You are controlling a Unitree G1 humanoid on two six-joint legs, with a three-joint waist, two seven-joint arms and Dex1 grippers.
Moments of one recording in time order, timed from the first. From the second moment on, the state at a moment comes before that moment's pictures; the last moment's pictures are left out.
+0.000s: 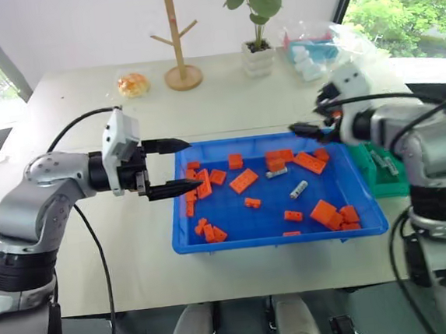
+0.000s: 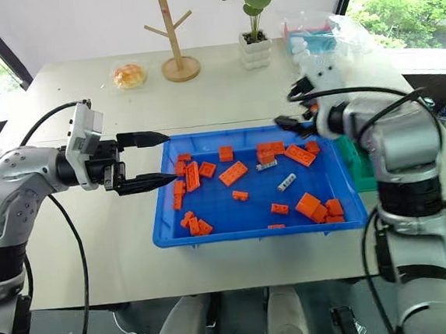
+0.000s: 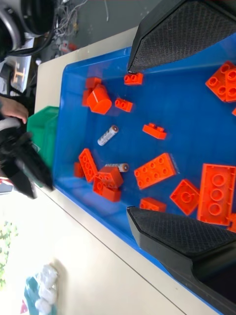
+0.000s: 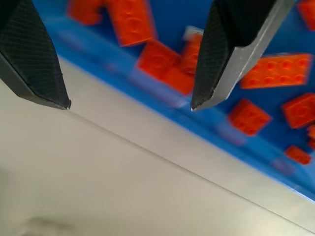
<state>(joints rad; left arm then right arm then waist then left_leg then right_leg) -0.54 0.78 0.05 -0.22 -0.65 0.60 -1.16 -0.76 -0.56 -0.09 -0.28 0.22 1.35 0.61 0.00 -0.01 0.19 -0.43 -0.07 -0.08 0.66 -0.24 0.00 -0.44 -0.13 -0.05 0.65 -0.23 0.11</state>
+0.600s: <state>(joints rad) -0.53 0.78 0.05 -0.24 -0.66 0.62 -1.15 -0.60 -0.31 -0.10 -0.41 0.24 1.58 0.34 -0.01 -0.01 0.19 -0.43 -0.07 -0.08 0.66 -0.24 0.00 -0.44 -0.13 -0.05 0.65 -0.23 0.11</state>
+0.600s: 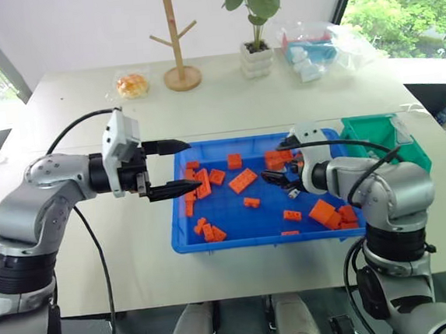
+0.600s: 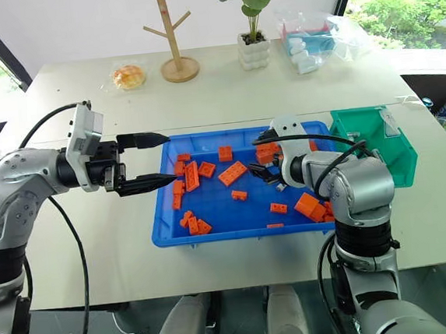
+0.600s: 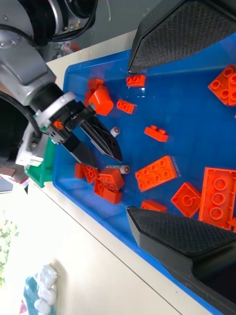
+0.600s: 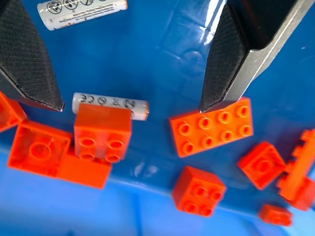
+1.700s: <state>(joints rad) -0.54 0.77 0.05 -0.24 -0.66 0.60 -1.13 -0.61 -0.29 -0.03 -0.18 0.24 1.30 0.26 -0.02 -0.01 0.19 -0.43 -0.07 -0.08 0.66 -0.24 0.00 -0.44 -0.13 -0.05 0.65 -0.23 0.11</state>
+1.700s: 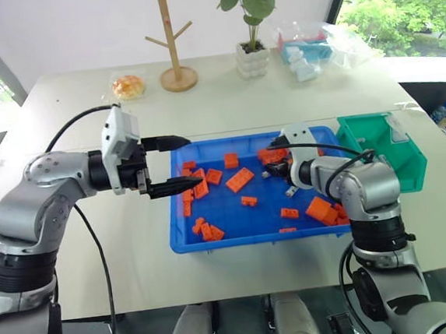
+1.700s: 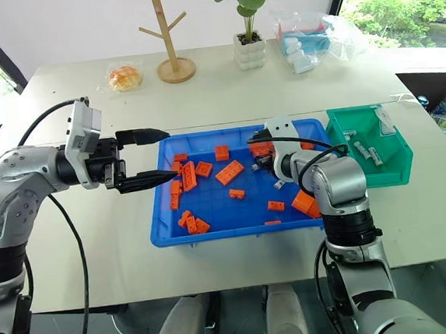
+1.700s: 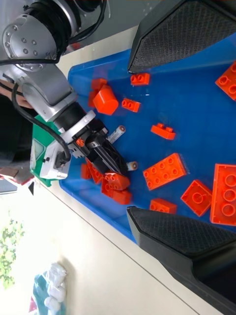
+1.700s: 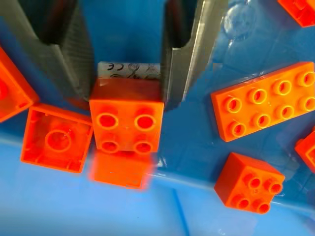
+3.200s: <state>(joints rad) -0.56 0.76 0.05 -0.22 -0.64 0.58 -1.14 -0.87 -0.81 0.42 0.32 0.04 0.18 1.32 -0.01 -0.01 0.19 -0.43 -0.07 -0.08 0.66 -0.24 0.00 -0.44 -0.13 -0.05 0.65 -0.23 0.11</state>
